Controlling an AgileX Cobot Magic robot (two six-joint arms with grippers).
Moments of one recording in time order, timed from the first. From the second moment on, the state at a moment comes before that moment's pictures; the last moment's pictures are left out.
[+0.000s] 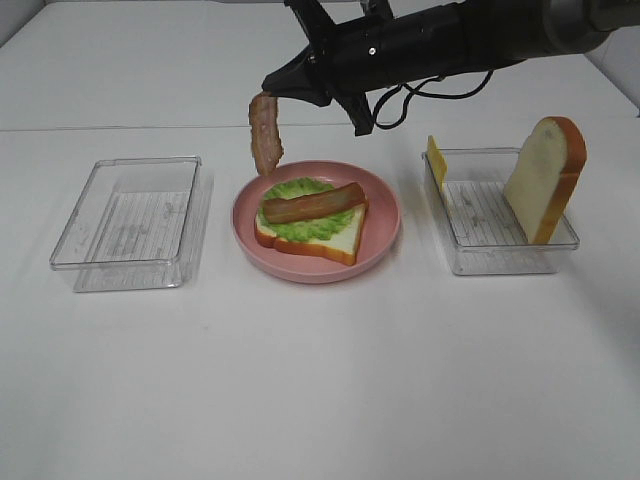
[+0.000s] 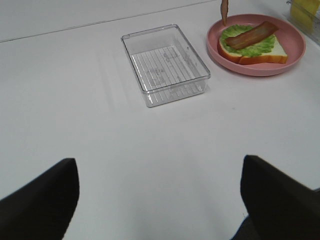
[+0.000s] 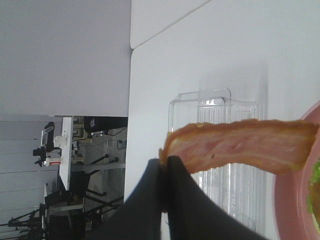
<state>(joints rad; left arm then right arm) -0.31 0.00 -0.50 0.06 1.06 -0.06 0.34 2.21 -1.64 1.47 0.68 -0.50</state>
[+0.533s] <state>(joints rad) -0.31 0.00 -0.50 0.06 1.06 -0.06 0.34 2.22 -1.64 1.10 0.65 -0.23</state>
